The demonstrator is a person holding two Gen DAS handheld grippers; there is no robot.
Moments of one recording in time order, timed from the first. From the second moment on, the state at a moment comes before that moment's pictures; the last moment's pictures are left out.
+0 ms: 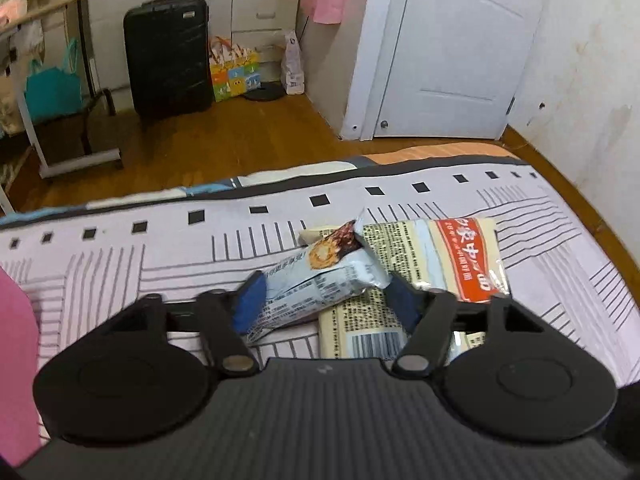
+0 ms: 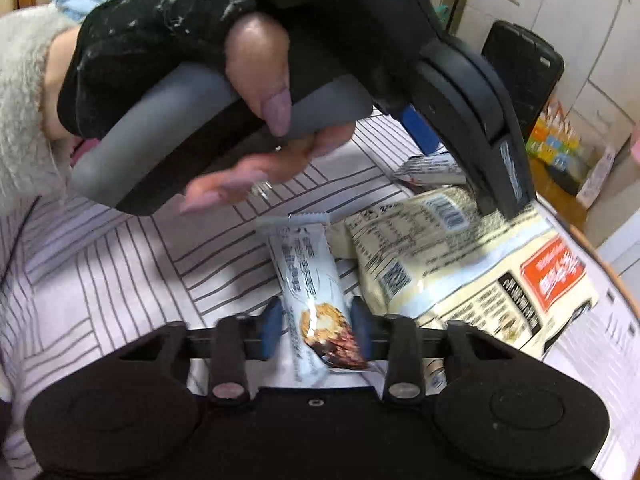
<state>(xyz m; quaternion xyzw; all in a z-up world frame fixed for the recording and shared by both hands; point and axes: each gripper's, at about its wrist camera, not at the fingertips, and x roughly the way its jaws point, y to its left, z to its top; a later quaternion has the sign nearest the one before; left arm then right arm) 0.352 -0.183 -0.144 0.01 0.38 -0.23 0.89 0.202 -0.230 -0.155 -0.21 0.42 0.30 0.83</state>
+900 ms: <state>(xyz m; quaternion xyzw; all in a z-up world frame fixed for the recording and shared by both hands) 0.273 -0.121 -0.096 0.00 0.43 -0.24 0.87 0.128 -0.241 -0.137 -0.04 0.45 0.19 0.87</state>
